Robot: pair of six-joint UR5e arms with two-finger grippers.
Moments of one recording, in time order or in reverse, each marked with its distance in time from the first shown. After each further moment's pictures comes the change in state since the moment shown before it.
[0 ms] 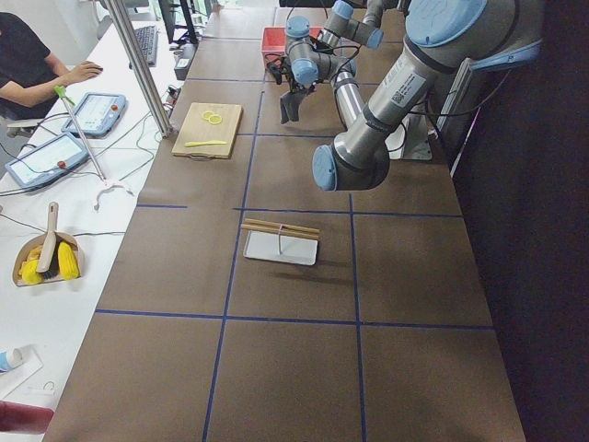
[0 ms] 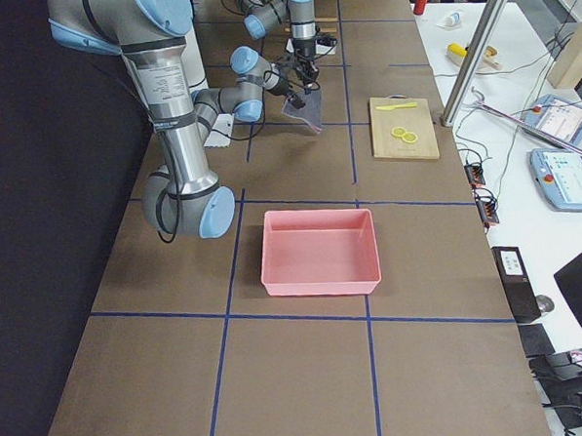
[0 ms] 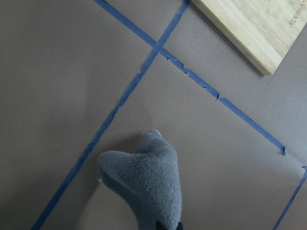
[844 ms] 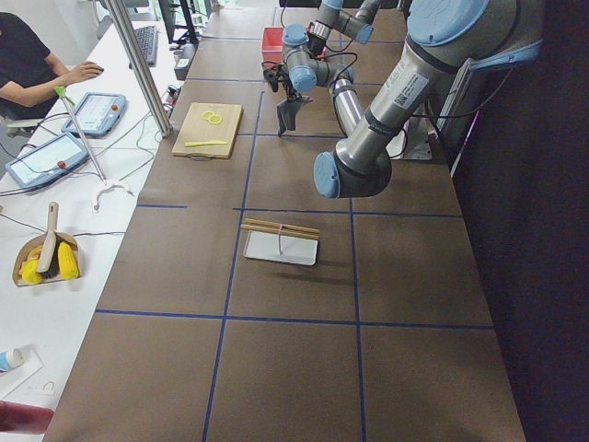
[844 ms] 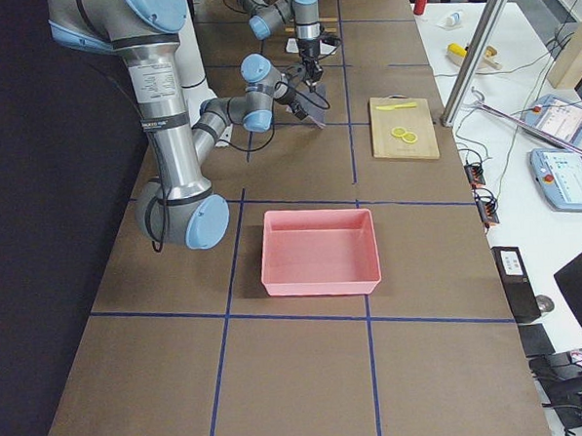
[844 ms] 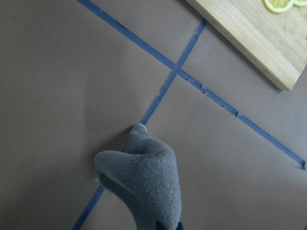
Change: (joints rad) left arm -0.024 0.037 0.009 0.000 0.001 0.062; right arm 0.083 -0.067 0.011 0.071 0.167 0.093
